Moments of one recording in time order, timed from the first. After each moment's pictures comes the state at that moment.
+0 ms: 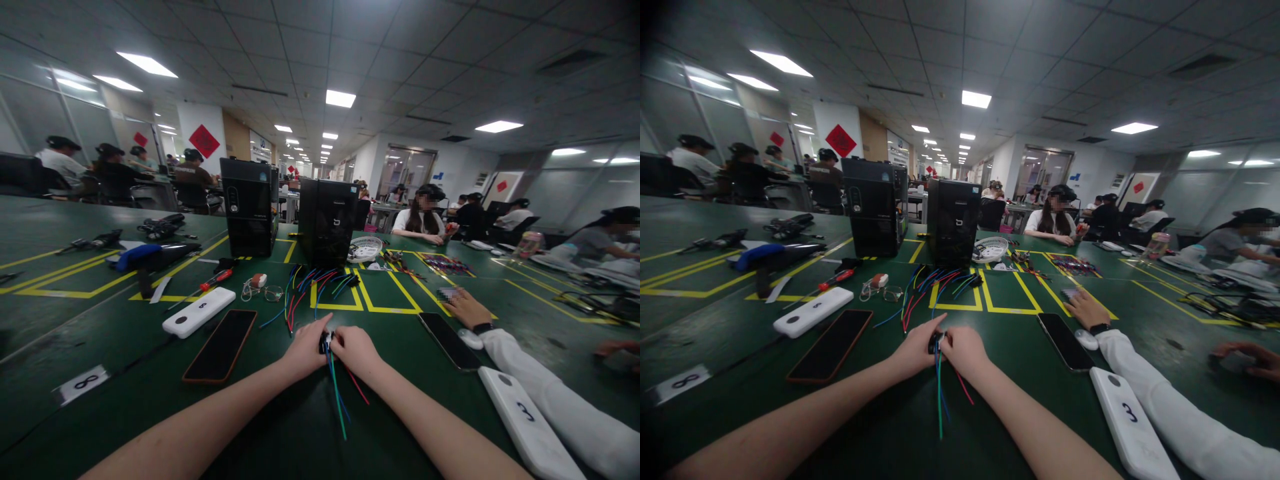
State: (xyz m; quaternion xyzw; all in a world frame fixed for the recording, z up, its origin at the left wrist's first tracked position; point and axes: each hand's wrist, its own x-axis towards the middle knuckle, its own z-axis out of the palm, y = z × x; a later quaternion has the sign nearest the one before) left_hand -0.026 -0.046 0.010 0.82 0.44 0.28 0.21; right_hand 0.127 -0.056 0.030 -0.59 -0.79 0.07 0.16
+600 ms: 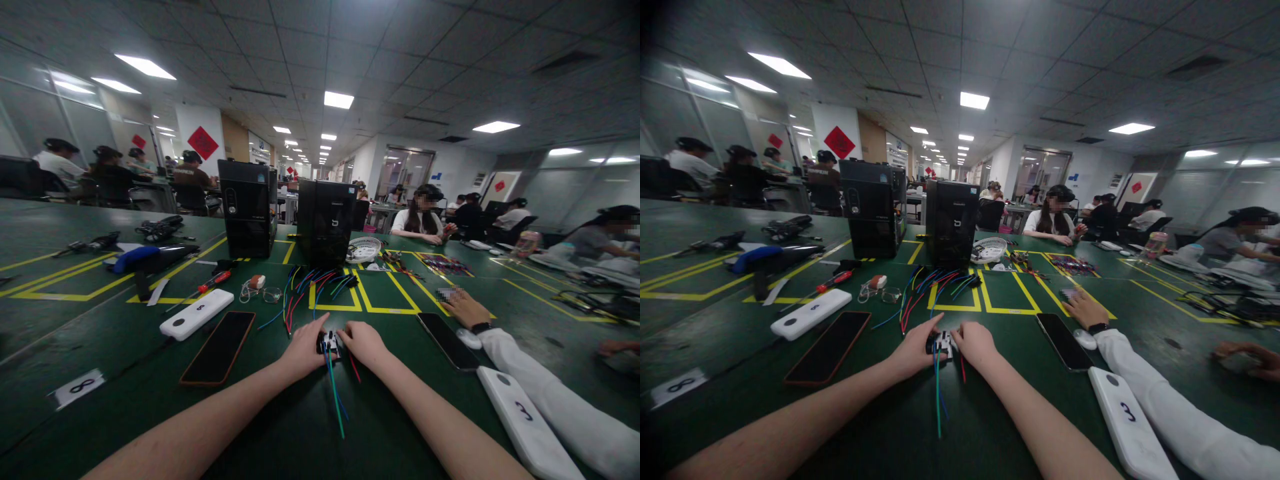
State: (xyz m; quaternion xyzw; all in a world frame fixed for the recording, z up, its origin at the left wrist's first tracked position) left_hand -0.027 -0.045 0.009 0.82 0.45 0.28 0.22; right_hand 0.147 -0.042 0.040 -0.65 -0.74 0.07 0.12
